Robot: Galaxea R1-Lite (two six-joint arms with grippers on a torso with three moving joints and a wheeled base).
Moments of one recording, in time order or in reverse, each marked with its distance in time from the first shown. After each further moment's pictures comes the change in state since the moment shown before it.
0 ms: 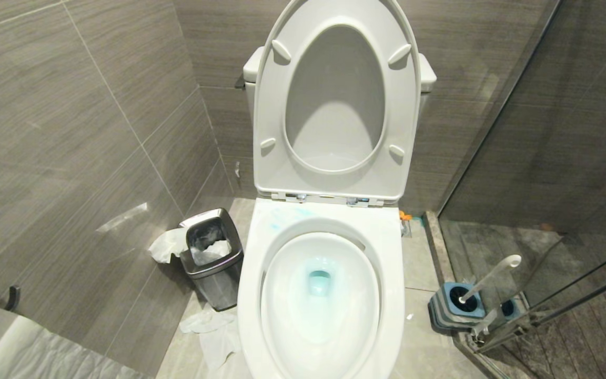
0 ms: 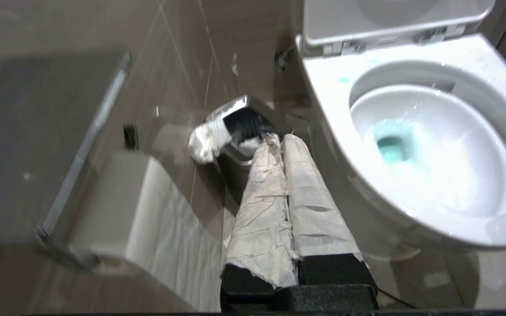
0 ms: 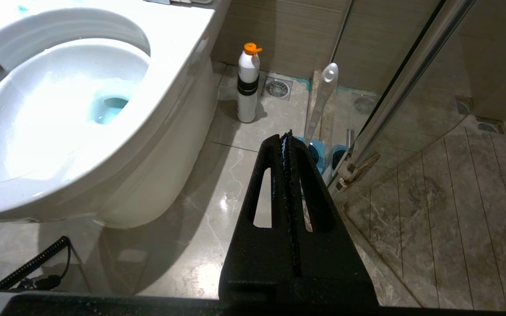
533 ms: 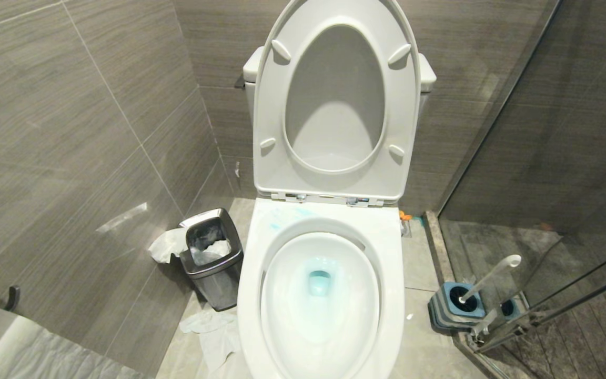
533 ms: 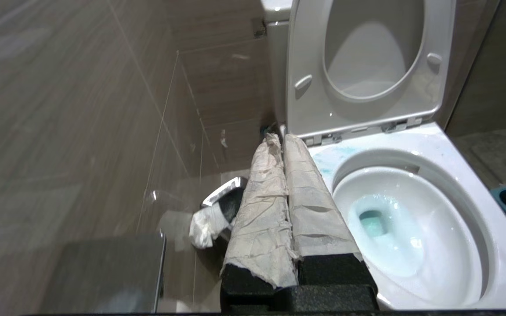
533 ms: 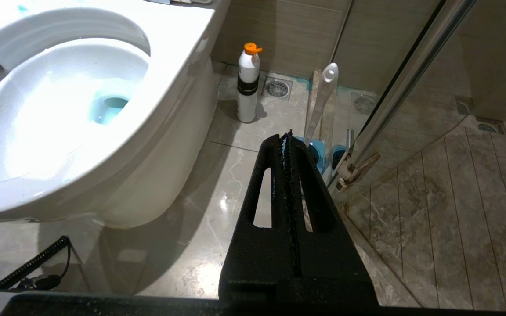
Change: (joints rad) left arm -0.001 0.382 -0.480 -0.006 -0.103 0.001; right arm 0.000 0.000 0.000 0.000 0.001 0.000
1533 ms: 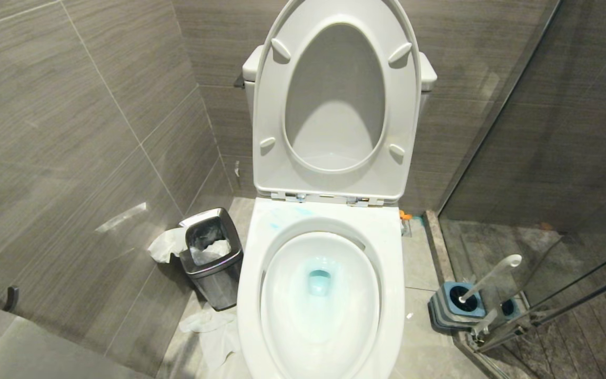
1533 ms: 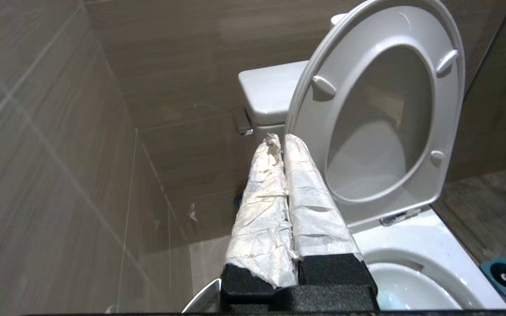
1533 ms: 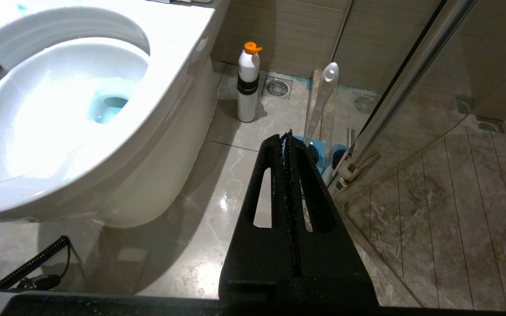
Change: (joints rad) left arm -0.062 0.853 -0.716 -0.186 -0.113 -0.049; right arm 0.000 0.000 0.000 0.000 0.000 0.000
